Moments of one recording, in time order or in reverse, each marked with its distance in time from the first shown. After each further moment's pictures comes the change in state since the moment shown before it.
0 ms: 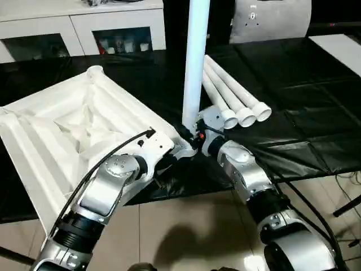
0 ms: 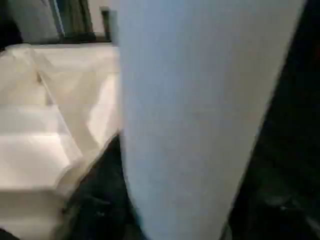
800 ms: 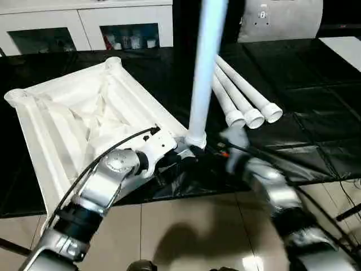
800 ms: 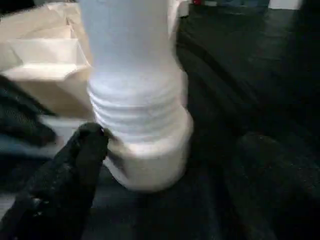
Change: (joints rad) left arm -0.077 0.050 -0.044 0.139 -0.011 -0.185 -0.094; right arm 0.198 -0.215 -0.056 -0.121 0.052 -0.041 0.249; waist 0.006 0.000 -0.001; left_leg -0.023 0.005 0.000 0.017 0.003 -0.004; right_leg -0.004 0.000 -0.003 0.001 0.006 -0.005
